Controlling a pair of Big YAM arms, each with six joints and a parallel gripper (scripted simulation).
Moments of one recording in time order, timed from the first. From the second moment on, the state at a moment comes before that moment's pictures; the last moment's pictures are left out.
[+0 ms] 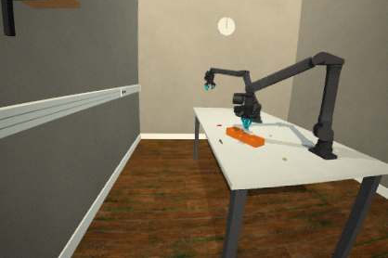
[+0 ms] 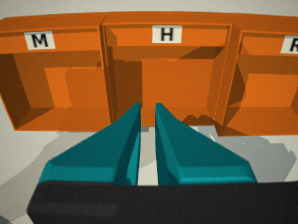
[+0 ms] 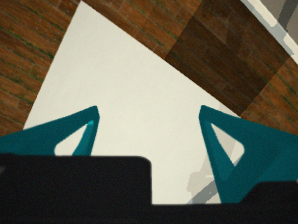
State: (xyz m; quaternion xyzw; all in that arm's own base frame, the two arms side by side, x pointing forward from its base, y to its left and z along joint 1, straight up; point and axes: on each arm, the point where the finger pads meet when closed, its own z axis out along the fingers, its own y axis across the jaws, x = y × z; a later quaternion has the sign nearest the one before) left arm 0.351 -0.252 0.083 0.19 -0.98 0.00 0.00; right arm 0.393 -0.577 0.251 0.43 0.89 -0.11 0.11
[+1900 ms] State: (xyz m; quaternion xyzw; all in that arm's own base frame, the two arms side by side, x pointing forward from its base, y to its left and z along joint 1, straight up) left arm 0.323 -0.183 0.025 0.20 -0.98 0.00 0.00; right arm 0.393 -0.577 0.251 0.43 0.89 -0.11 0.11
